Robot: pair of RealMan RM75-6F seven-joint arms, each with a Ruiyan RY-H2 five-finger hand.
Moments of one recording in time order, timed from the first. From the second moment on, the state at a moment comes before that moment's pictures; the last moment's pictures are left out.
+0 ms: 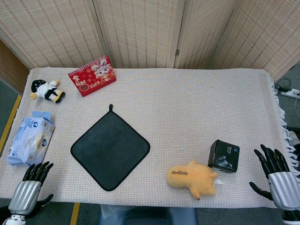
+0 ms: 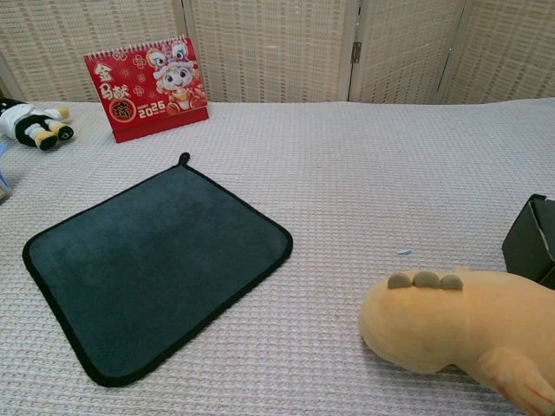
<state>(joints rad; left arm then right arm) 0.00 -1.21 0.10 -1.62 1.62 1.47 0.18 -0.07 -1.09 -0.03 -1.66 -1.72 1.65 -0.05</state>
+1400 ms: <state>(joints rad) -0.59 -1.46 -0.17 -1.52 1.62 0.95 0.24 -0.03 -1.06 0.00 -1.65 -1.59 1.56 0.07</state>
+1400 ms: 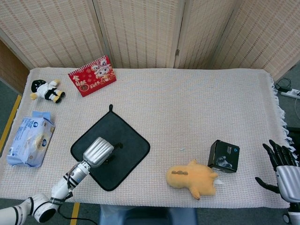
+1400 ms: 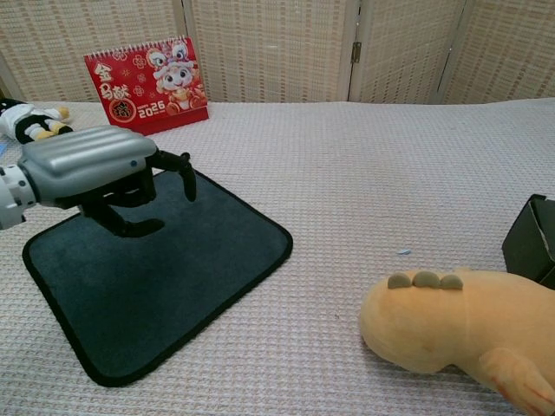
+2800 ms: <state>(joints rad) -0.97 -1.87 -0.18 -0.74 1.43 0.71 -0.03 -0.06 -1.03 0.03 -1.59 -1.45 1.50 0.20</state>
